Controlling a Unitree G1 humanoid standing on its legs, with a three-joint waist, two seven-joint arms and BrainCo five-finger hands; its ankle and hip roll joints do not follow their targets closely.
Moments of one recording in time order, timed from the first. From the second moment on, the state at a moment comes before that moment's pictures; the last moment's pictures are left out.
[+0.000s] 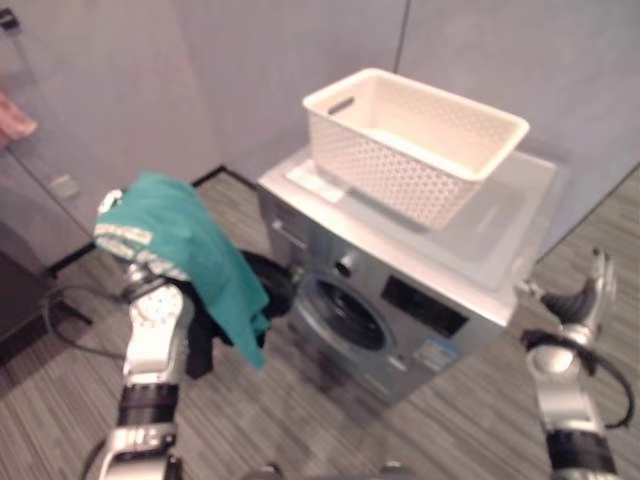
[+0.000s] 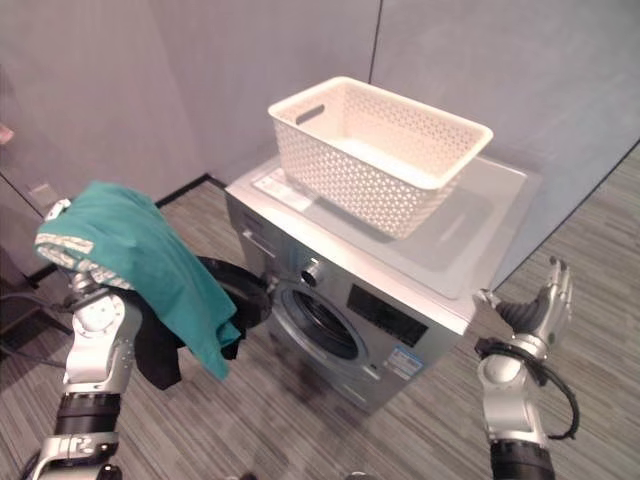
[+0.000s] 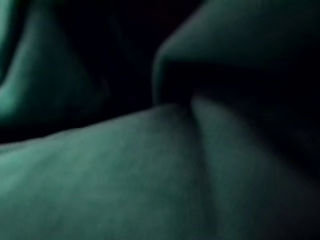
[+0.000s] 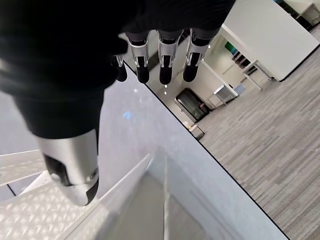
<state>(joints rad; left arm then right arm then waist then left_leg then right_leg) -0.26 0.31 0.17 -0.02 -0.25 -0.12 0.56 -0.14 -0.45 -0.27 0.20 -0.39 0.10 -0.57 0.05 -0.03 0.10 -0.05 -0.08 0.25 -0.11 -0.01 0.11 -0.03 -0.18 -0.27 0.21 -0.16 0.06</state>
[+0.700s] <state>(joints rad) -0.13 0.23 0.10 -0.05 -0.30 -0.13 0.54 -0.04 -0.46 -0.15 0.25 -0.37 0.05 -0.52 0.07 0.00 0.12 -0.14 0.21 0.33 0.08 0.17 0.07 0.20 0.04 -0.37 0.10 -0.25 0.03</state>
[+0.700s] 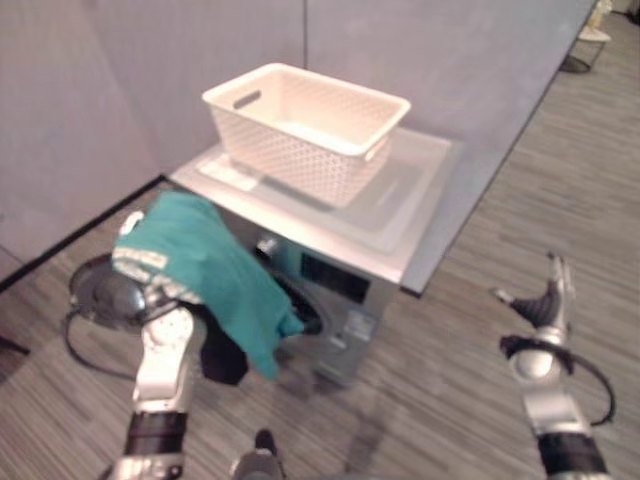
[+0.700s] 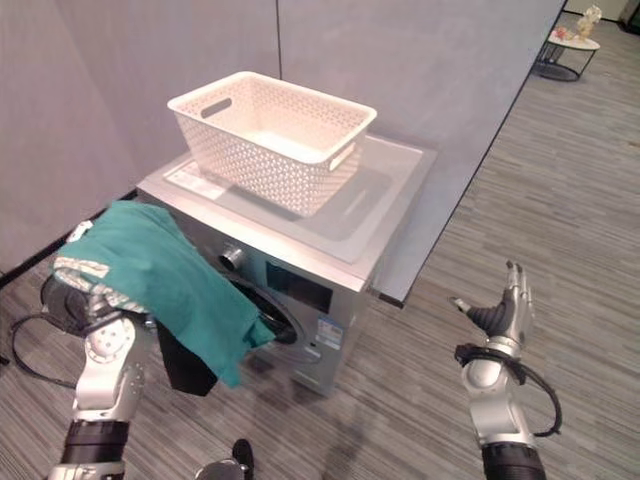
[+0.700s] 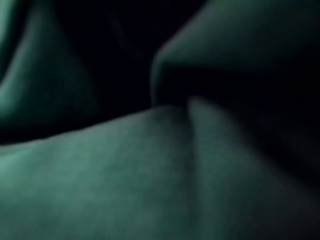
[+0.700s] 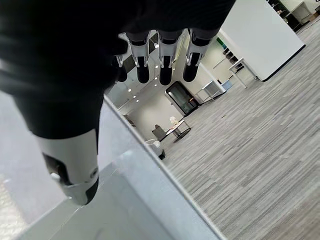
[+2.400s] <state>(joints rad) 0.28 0.27 -0.29 0.03 -0.89 -0.11 0.23 -0.01 -0.39 0.12 0.36 -0.26 0.04 -0.41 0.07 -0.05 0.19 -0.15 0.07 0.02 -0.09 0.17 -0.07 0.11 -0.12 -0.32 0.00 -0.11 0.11</state>
